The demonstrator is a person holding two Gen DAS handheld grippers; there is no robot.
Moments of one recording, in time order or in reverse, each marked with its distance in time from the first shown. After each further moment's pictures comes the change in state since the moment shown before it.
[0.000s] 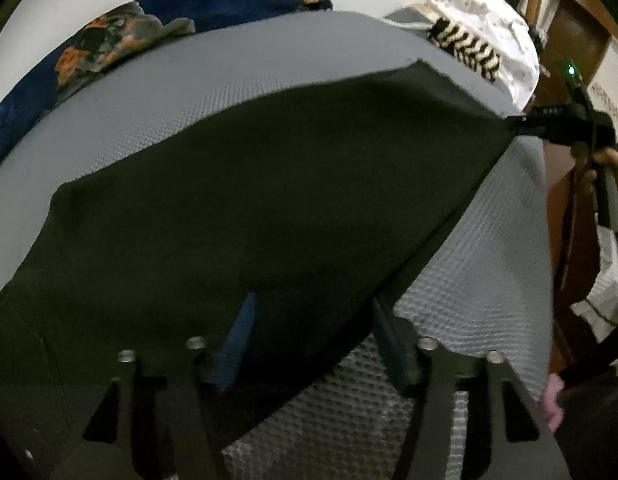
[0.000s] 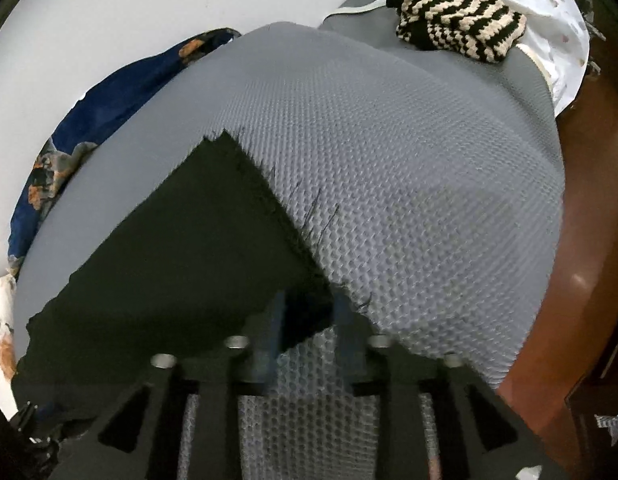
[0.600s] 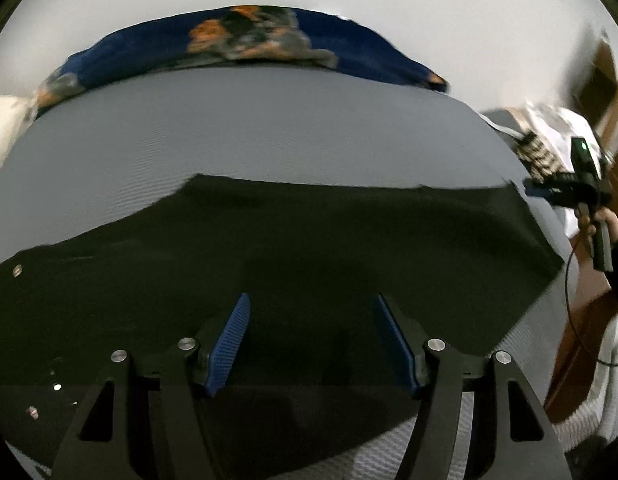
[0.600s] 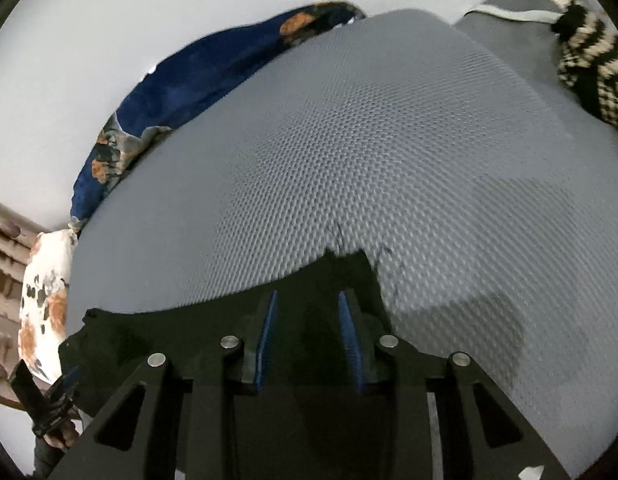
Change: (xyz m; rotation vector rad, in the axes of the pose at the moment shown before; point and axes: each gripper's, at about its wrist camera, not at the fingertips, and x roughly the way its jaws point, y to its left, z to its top) left arm -0.040 0.094 0.000 -0.396 -0.159 0.134; right arm 0.086 0.079 0.127 -0.229 0.204 0.311
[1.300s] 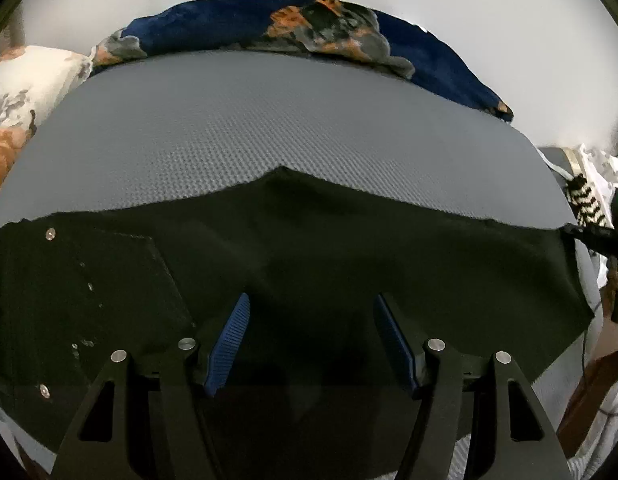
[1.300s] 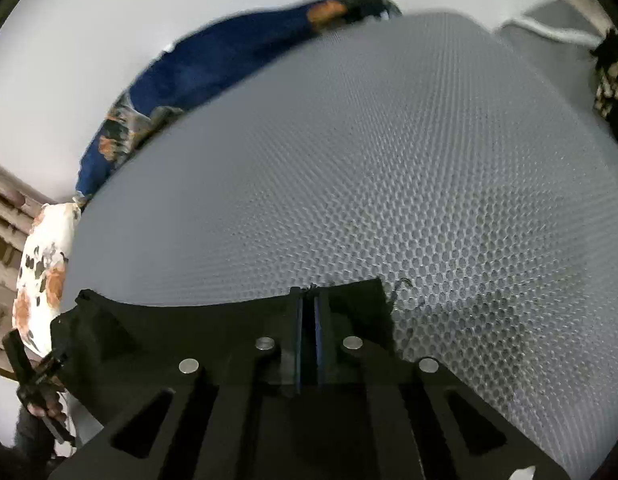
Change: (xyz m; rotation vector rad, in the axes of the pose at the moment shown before) left arm -0.001 0.032 0.011 -0.164 0.006 0.124; right arm 0.002 0.009 -0.004 -0.105 -0.065 0.024
